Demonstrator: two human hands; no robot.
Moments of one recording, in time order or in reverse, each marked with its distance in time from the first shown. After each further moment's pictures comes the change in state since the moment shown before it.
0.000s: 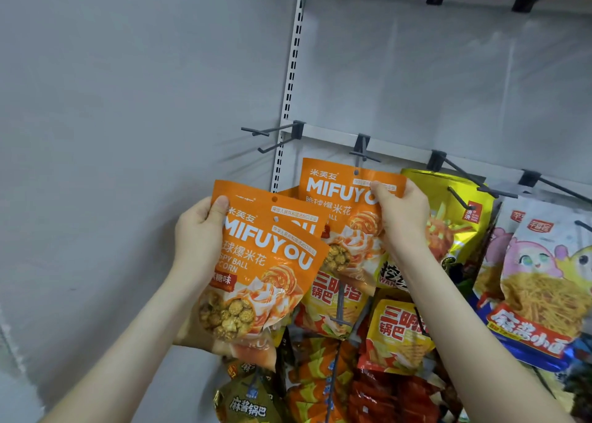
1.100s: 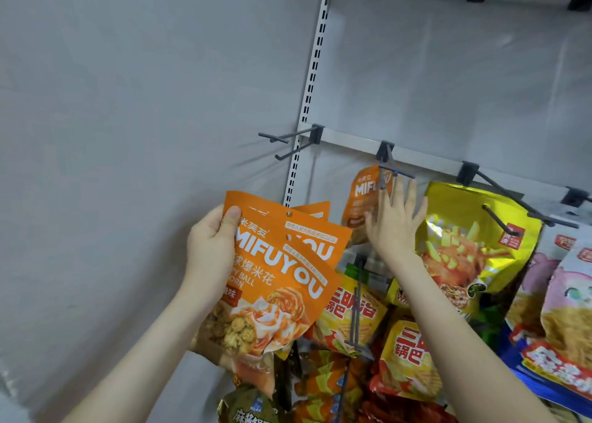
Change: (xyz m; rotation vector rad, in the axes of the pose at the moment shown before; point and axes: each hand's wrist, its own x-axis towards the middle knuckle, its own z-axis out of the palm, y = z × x) left_hand 0.005 -0.006 0.005 -0.072 0.003 -0.001; right_hand 0.046 0.073 0.045 -1.018 -0.043 -0.571
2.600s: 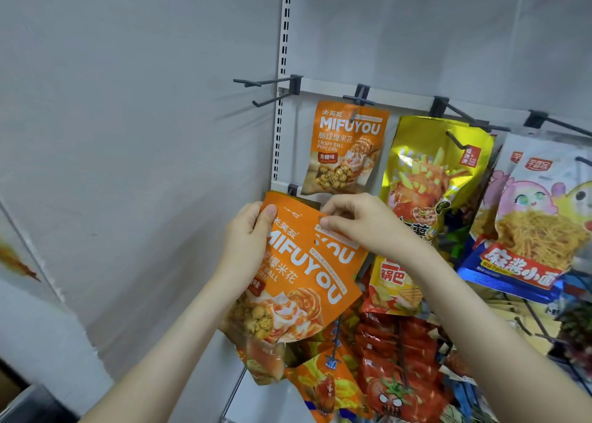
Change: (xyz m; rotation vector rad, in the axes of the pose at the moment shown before) left_hand -0.087 -0.007 0.020 0.243 -0.236 0.024; right_hand -0.103 -0.034 -0.145 0.718 -0.741 -0.088
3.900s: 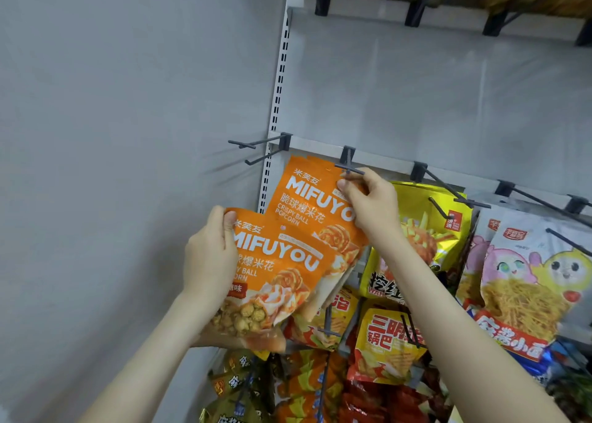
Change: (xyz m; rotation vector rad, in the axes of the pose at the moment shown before) left_hand 0.064 0.009 -0.018 0.337 0.304 0.323; right_hand 0.085 0.003 -0.051 0.264 0.671 -0.089
